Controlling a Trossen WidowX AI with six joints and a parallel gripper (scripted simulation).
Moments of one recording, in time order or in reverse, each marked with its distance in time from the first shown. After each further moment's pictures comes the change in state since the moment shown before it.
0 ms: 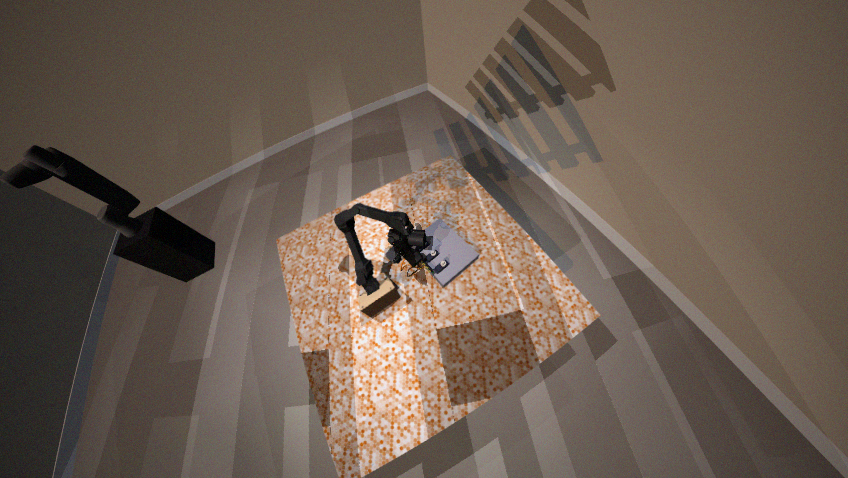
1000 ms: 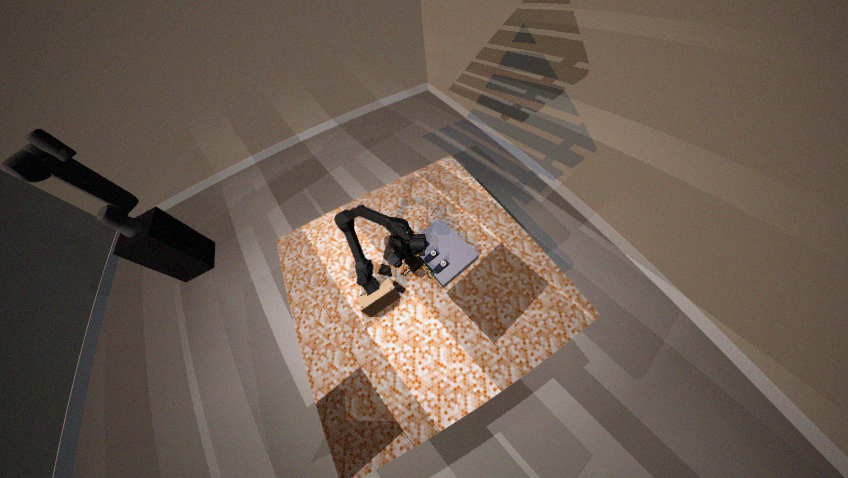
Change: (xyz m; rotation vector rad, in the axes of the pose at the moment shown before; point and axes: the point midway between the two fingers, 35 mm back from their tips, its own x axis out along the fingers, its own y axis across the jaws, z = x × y) arm 0.045 0.000 0.003 0.037 0.003 0.001
